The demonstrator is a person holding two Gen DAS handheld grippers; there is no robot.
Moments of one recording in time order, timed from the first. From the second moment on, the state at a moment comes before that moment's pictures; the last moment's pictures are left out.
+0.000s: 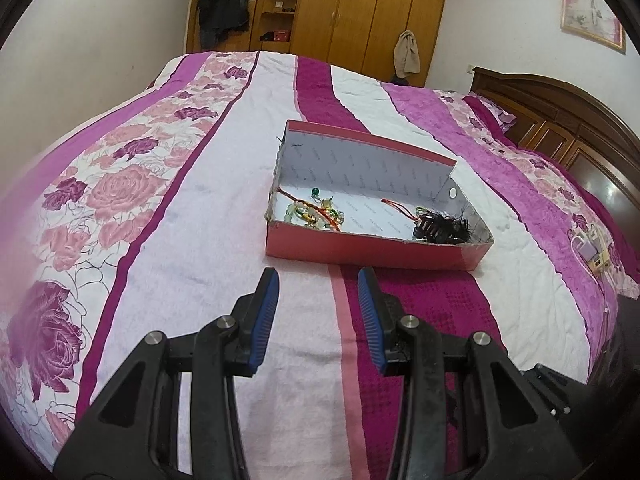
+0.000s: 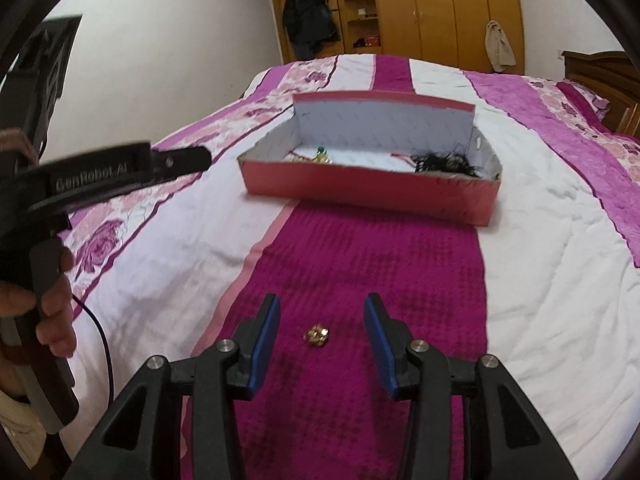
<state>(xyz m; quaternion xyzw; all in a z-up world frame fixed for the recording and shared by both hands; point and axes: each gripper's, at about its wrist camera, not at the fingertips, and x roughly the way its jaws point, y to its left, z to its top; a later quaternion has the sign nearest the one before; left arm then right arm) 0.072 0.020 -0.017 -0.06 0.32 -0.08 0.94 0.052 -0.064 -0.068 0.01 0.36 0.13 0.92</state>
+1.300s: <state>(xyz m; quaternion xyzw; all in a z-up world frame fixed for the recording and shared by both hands) 0.093 -0.005 -0.014 -0.05 0.29 -0.10 0.95 0.091 -0.090 -0.032 0.03 0.26 0.09 0.96</state>
